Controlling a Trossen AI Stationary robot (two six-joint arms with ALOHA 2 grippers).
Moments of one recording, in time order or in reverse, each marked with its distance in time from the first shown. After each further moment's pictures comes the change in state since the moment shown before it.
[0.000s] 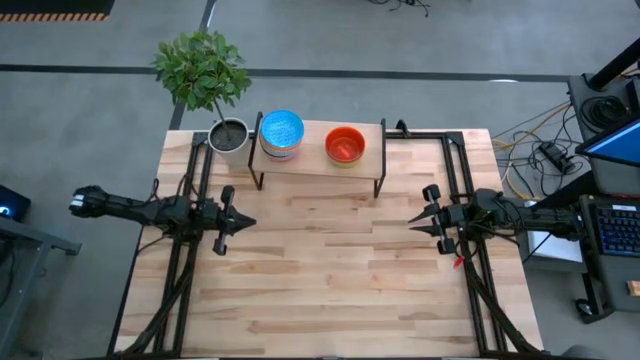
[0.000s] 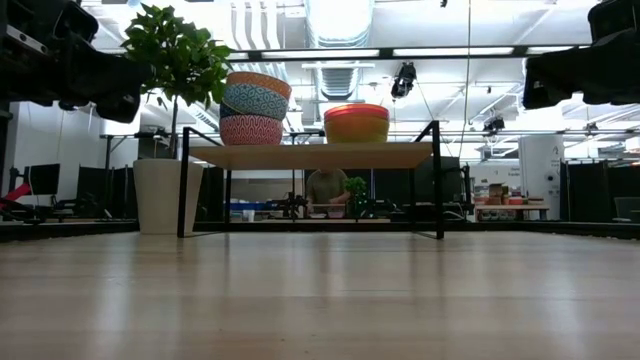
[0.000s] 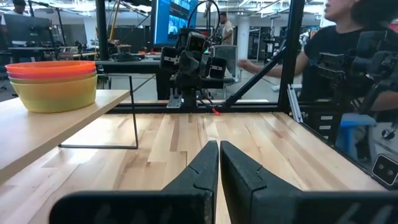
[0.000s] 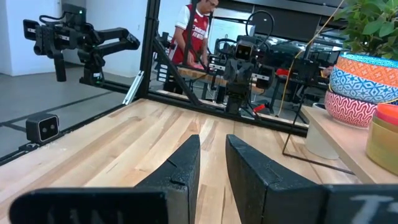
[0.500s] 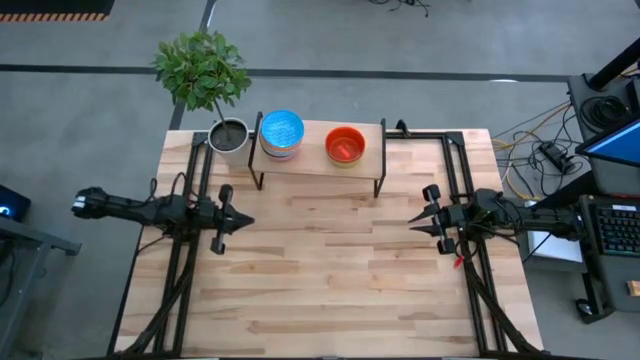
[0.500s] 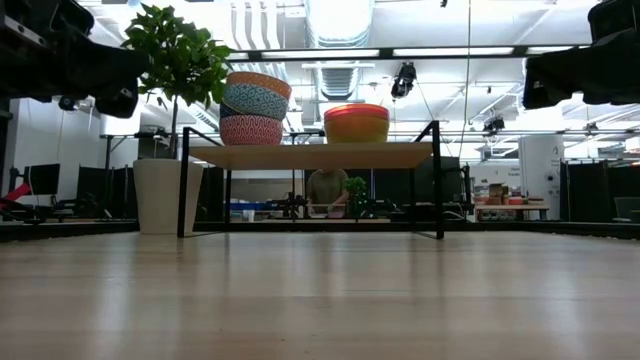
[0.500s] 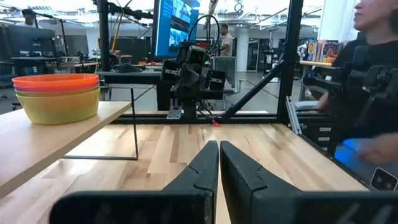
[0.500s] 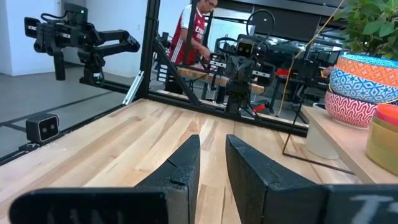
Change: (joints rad) left arm 0.000 -0.047 0.000 0.002 0.000 0.000; right arm 0.000 0.000 0.000 0.000 0.000 0.000
